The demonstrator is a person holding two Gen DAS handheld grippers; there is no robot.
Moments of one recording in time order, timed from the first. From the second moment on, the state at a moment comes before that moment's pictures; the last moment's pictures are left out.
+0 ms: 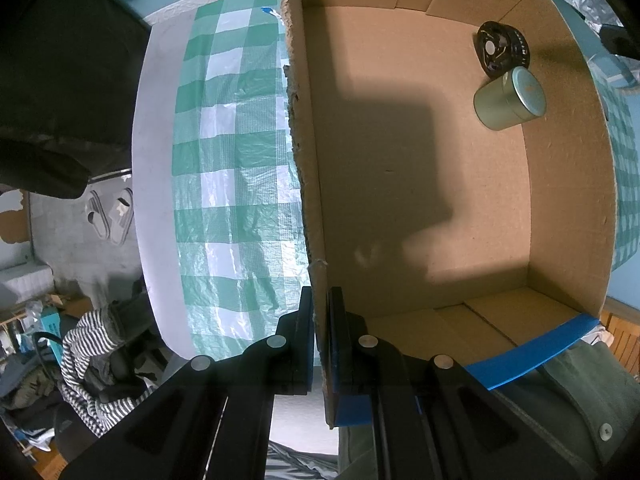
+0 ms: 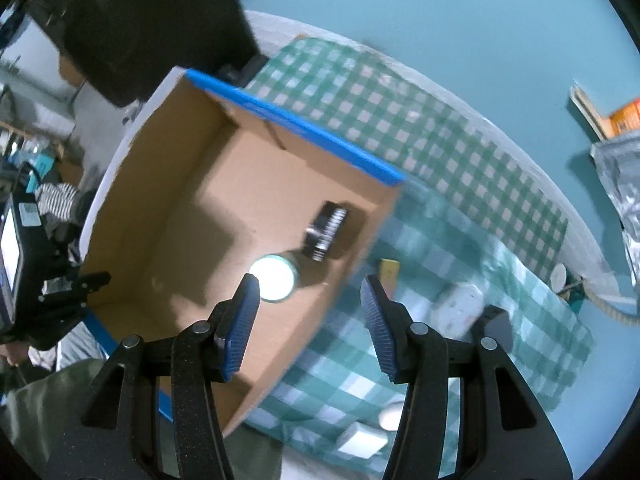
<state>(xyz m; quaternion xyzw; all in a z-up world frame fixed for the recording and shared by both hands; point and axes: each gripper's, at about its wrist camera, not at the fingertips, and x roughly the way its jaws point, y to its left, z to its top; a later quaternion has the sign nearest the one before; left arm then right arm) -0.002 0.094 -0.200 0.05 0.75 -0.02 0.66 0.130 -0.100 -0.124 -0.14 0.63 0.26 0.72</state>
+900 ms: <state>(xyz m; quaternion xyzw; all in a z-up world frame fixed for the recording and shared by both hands) 0.000 0.095 -0.195 0.05 0.75 -0.02 0.66 0.161 -0.183 -0.212 -0.03 0.70 0.18 0.69</state>
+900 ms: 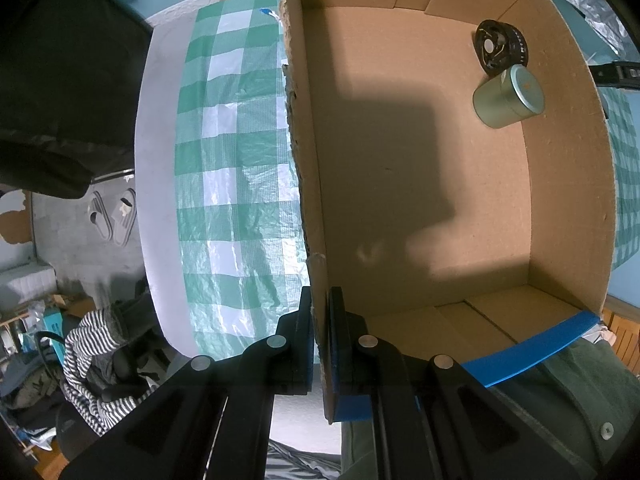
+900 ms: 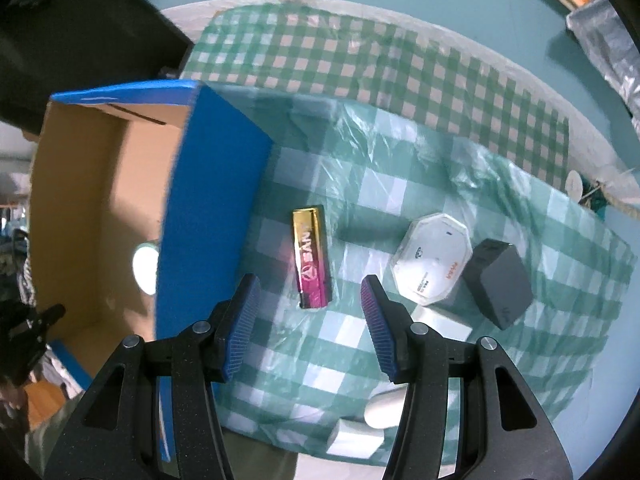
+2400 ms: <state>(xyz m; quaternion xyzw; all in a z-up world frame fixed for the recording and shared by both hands) 0.001 0.095 -0.201 0.05 0.75 -0.02 0.66 0.166 -0.162 -0.274 -0.06 0.72 0.14 0.68</state>
